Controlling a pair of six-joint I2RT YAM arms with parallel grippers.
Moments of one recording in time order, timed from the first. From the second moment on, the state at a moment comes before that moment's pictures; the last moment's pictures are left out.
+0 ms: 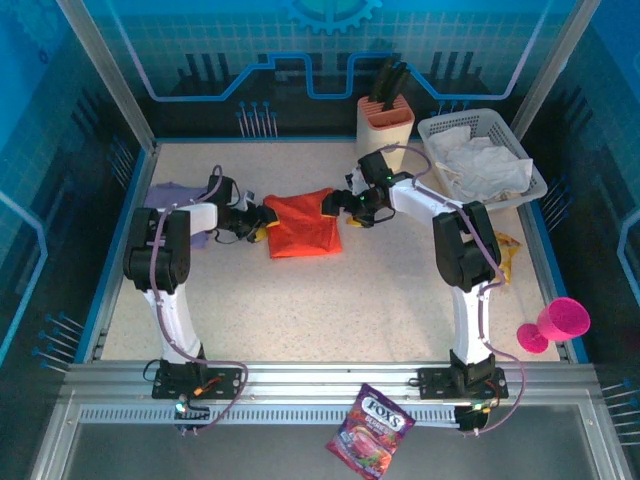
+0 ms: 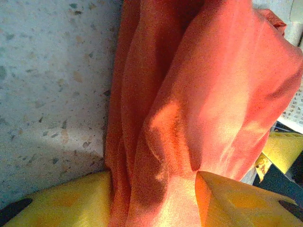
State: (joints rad) left arm -0.01 2.00 1.16 -0.25 0.73 -0.64; right arm 0.39 2.10 1.58 -0.55 -0.53 0.52
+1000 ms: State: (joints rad) left arm -0.08 2.10 1.28 -0.31 0.72 -0.55; right arm 0.37 2.11 1.54 -0.51 -0.58 0.54
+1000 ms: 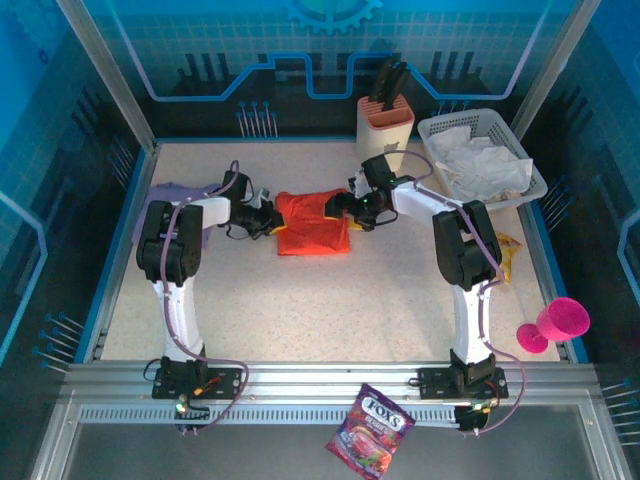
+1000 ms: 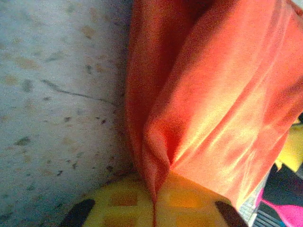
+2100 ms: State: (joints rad) left arm -0.05 1.92 1.47 -0.94 0.26 -0.30; right arm 0.31 1.96 1.38 -0.44 -0.68 0.52
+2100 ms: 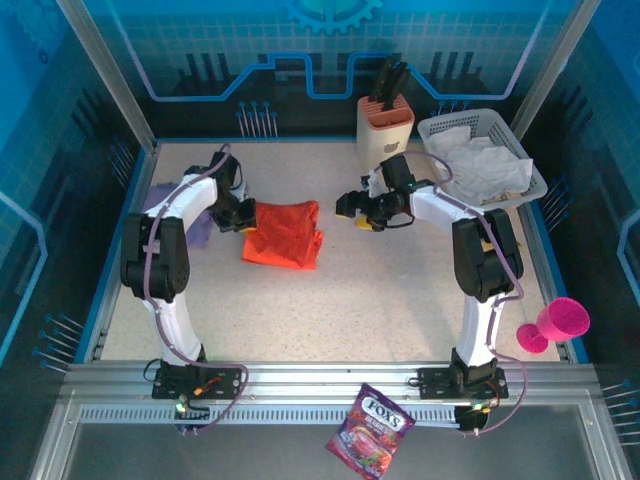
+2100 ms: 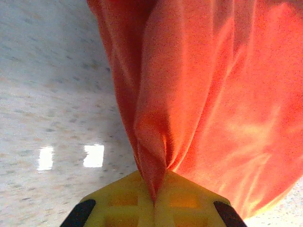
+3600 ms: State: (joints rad) left arm 0.09 1.85 1.80 -1.13 -0.25 0.15; right arm 0.35 2.00 1.45 -0.63 -0.71 0.41
